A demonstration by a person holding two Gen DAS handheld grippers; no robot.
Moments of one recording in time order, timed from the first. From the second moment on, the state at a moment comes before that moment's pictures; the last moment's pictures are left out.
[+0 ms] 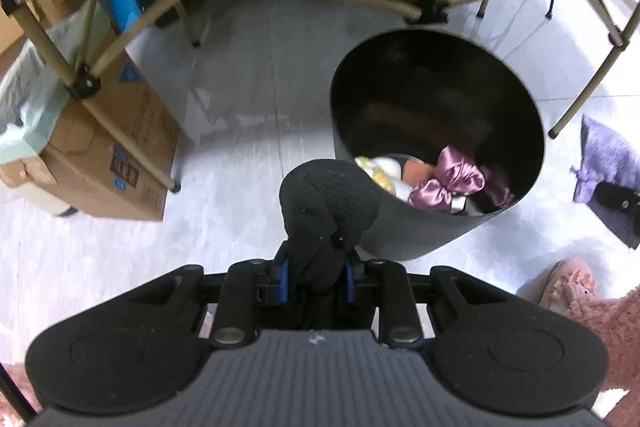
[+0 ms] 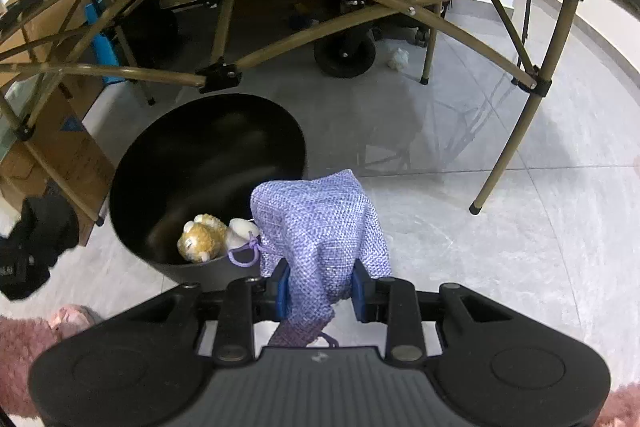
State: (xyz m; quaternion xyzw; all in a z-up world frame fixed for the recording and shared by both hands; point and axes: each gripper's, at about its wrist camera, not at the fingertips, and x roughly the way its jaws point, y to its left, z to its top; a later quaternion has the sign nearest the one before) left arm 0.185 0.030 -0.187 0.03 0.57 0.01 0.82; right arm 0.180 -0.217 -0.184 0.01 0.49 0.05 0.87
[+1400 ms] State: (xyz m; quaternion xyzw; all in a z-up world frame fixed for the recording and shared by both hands) left arm 0.258 -0.049 -0.175 0.03 0.54 -0.01 0.84; right arm 0.199 -0.254 -0.196 0.06 0.49 -0.01 0.87
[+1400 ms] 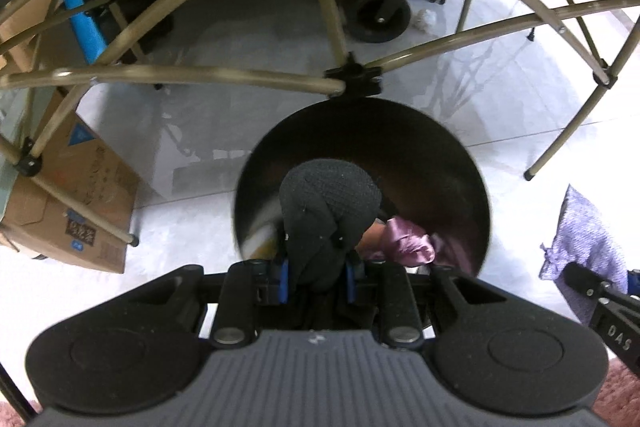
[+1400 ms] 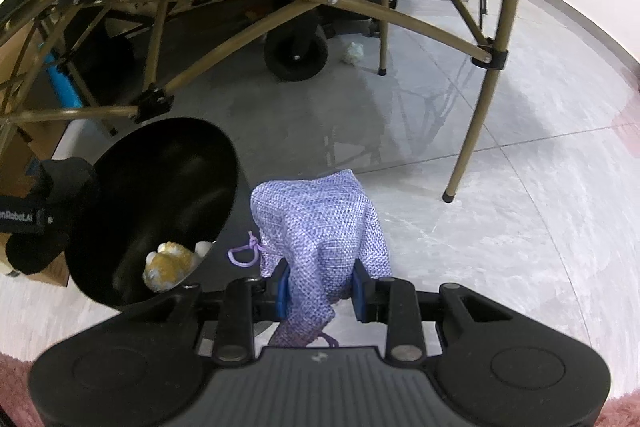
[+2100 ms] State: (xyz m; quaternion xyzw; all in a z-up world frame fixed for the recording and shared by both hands) left arm 0.271 -0.080 -0.182 0.03 0.55 -0.03 0.84; right arm 0.197 -0.275 -0.197 0.07 0.48 -0.06 0.87
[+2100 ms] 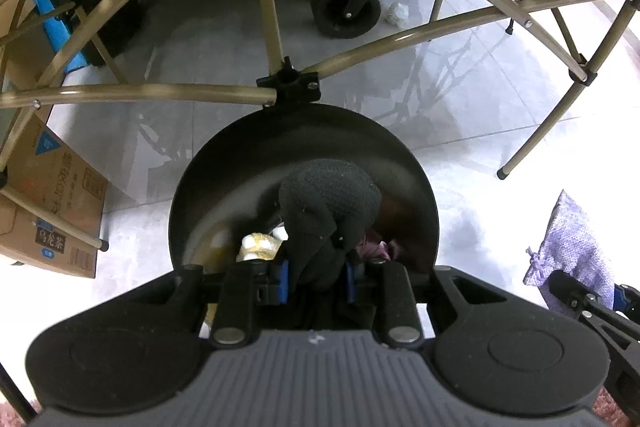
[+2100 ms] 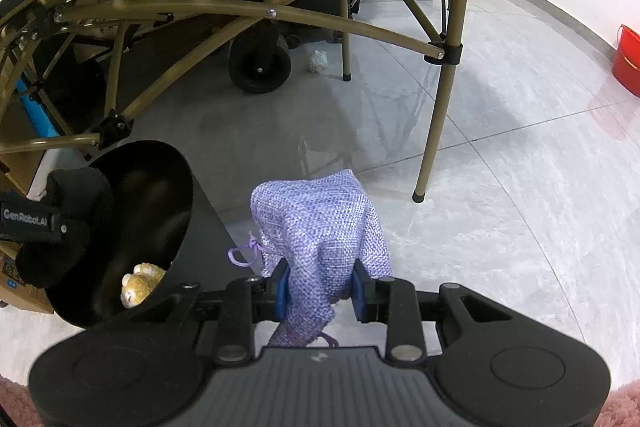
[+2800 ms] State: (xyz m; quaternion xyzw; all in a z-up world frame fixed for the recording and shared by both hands) left arm 0.270 -0.077 -0.170 0.02 0.55 -0.02 0.84; right arm 0.197 -0.276 -0.197 0.08 0.48 -0.06 0.87
